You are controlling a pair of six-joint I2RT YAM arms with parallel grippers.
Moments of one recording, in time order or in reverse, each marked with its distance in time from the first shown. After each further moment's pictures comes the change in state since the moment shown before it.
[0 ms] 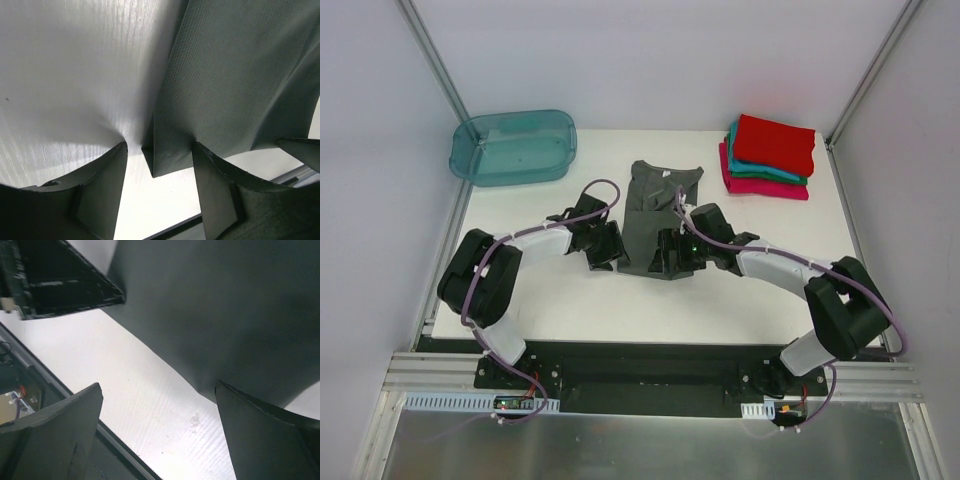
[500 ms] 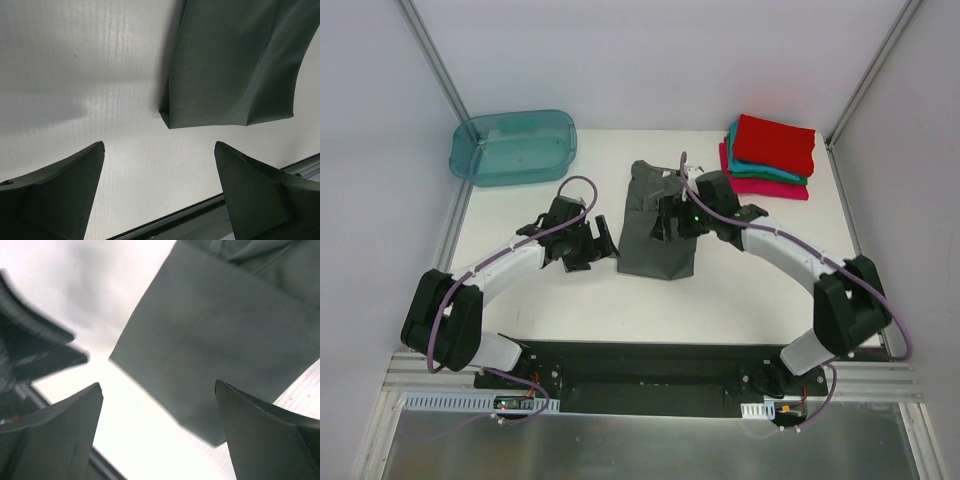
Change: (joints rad) left arm 0.061 -0.309 -0.116 -0.071 -0.044 0.068; right arm -0.074 0.087 0.302 -0.135 0.103 -0.143
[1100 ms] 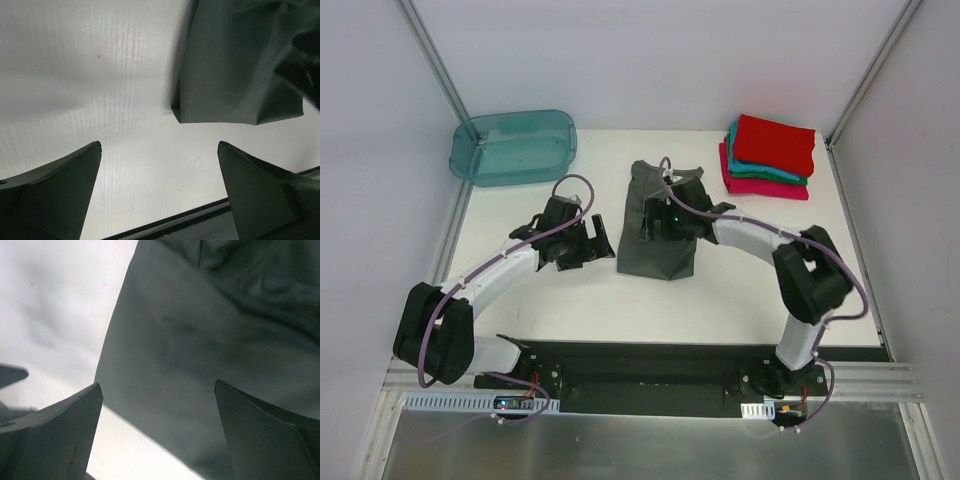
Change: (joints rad) left arm 0.000 -0.043 0.014 -0.046 -0.041 0.048; right arm 0.061 0.126 -0.030 0.087 0.068 0.176
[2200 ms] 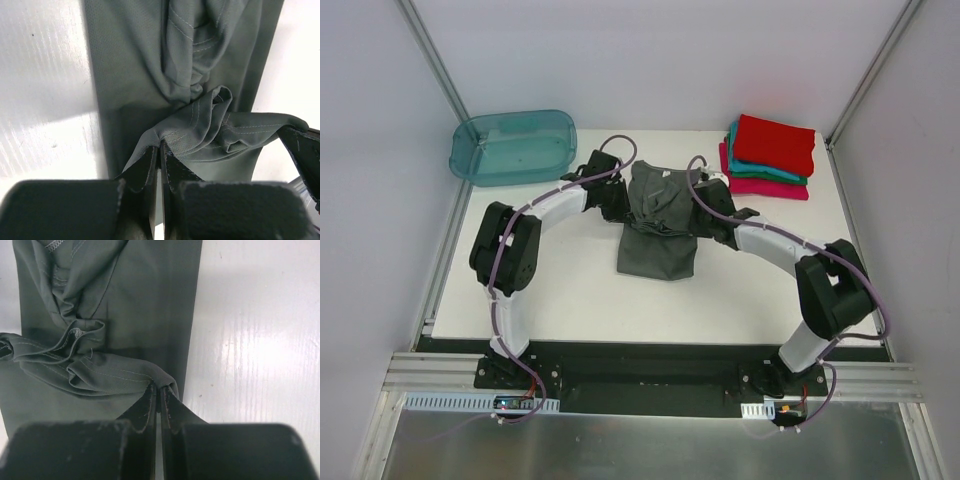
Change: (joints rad) left arm -0.014 0.625 0.594 0.023 0.135 0.059; right arm -0.087 -0.101 -0.083 -0.031 0.365 -0.007
